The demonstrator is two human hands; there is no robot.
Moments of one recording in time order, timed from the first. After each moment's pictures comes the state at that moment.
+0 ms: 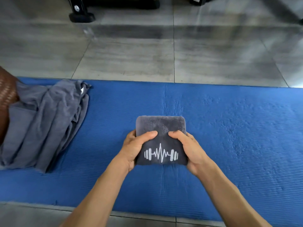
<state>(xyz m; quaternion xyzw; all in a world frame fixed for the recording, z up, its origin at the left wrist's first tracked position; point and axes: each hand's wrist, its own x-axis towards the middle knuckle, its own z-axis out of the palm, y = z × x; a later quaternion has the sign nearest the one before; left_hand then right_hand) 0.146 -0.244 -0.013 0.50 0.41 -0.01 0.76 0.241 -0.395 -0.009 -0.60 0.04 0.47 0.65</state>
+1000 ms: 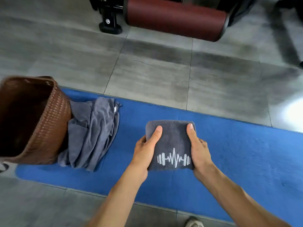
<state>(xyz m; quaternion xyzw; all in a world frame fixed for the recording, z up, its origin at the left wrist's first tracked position) 0.142 -0.162 0.249 0.39 0.49 0.02 0.78 0.239 -0.274 0.259 -0.71 0.13 0.39 0.57</state>
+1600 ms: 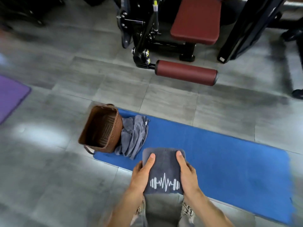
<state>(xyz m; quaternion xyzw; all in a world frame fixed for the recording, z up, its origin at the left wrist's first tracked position) 0.012 -0.191 0.674 0.38 0.60 0.04 0.70 0.115 -0.294 0.648 -0.68 0.17 0.47 0.54</state>
